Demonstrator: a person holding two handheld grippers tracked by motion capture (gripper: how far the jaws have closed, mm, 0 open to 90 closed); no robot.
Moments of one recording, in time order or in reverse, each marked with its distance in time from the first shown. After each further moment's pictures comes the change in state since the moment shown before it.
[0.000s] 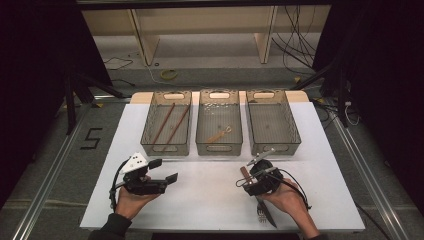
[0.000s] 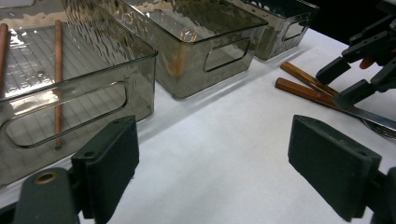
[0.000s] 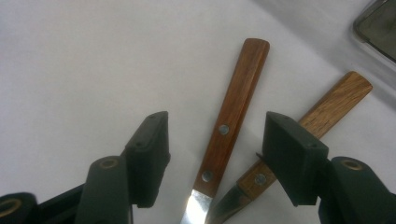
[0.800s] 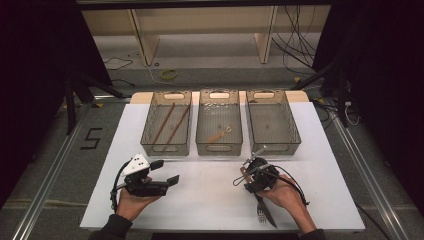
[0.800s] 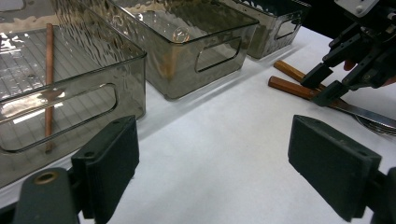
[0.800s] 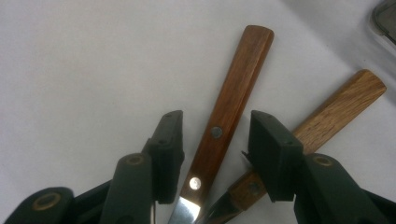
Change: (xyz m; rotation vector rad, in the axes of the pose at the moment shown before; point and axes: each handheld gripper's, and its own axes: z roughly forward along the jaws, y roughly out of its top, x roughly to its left) left arm -0.005 0.000 0.001 0.001 -0.014 0.020; right arm -0.004 0.010 0.013 0.093 -0.014 -0.039
